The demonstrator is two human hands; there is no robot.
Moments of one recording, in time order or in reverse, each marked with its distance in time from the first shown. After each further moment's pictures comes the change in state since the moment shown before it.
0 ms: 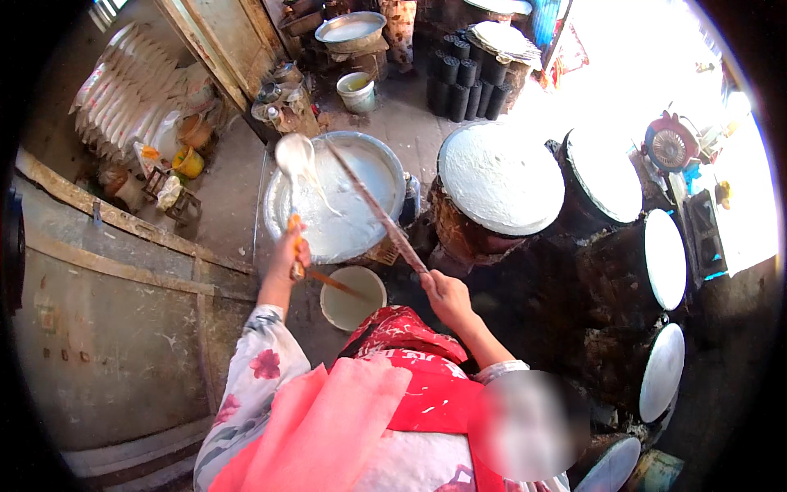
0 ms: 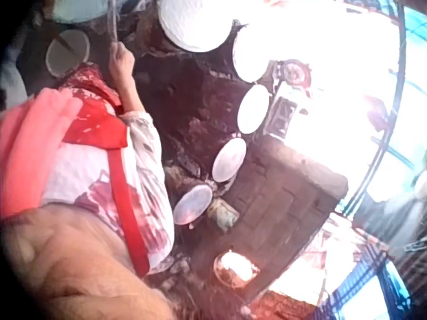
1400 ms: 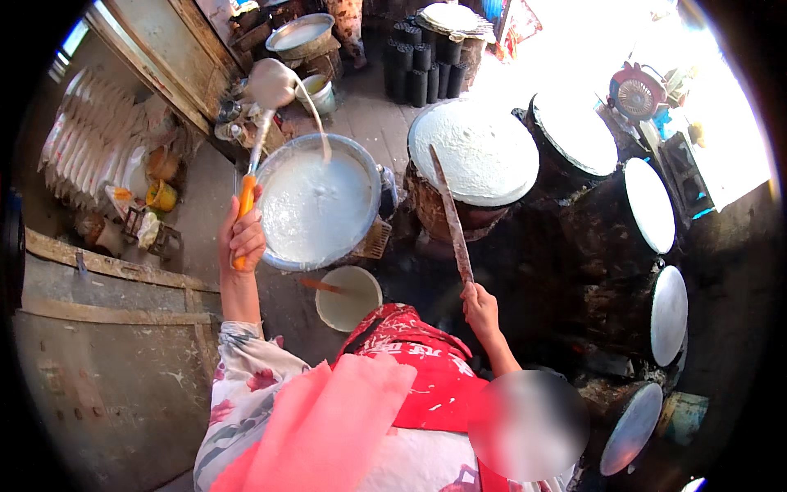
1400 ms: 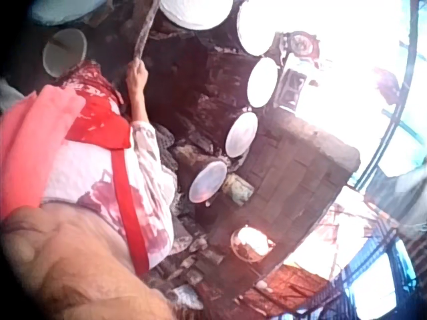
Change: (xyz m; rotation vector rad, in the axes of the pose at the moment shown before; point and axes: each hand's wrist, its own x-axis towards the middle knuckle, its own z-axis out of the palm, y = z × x) left_hand -0.021 0.106 0.042 -0.699 -0.855 -0.172; right_hand -0.088 0.052 0.001 0.464 0.317 0.497
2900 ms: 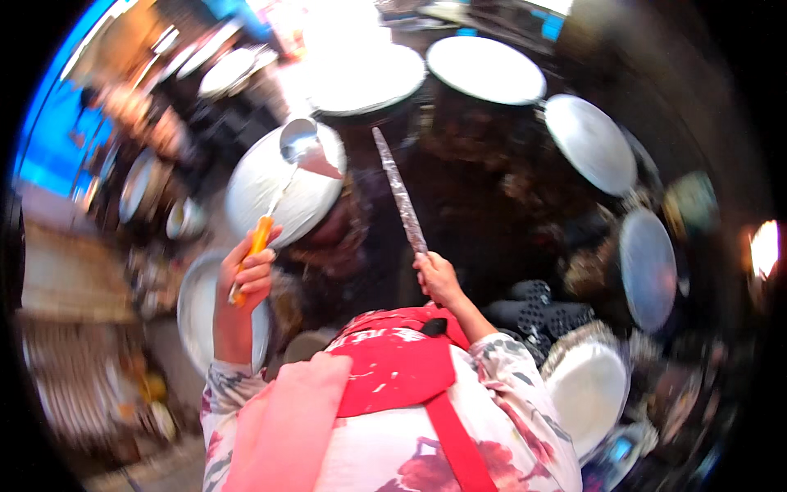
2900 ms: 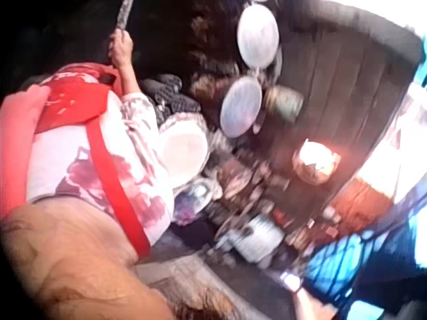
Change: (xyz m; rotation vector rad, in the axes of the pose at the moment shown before) left_hand 0.197 -0.257 0.059 0.022 0.130 -0.934; right_hand -0.004 0.065 -0.142 0.547 0.348 0.136
